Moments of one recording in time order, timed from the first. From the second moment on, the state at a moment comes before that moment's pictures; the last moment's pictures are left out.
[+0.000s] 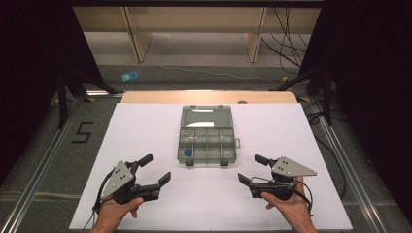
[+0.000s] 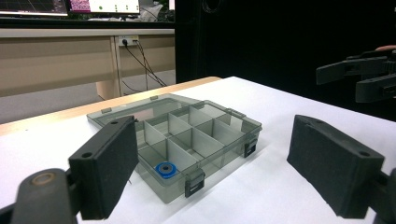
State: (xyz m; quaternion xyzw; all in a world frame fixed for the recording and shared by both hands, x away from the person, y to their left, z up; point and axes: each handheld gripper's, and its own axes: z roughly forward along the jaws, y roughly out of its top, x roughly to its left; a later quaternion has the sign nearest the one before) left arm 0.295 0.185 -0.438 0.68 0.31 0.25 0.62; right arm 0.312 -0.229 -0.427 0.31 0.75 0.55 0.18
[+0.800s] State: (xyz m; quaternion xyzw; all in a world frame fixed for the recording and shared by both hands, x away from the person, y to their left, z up) left arm 0.295 0.185 -0.438 0.67 0.31 0.25 0.62; right arm 0.297 -0.237 -0.430 0.32 0.75 0.55 0.18
